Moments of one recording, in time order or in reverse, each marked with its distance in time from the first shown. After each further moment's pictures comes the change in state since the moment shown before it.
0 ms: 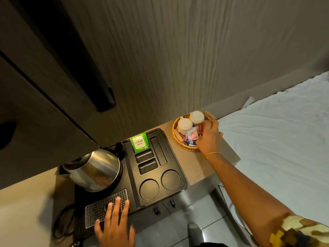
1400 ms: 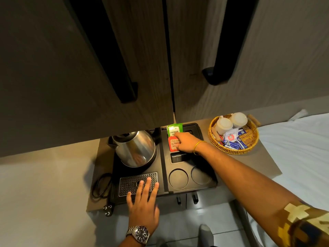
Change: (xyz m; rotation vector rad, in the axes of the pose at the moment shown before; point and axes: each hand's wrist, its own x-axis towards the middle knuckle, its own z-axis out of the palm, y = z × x) left_hand 0.000 -0.015 0.015 -0.020 -0.029 -0.029; right_hand -0.048 -0.169 0.075 -0.148 -0.932 -0.535
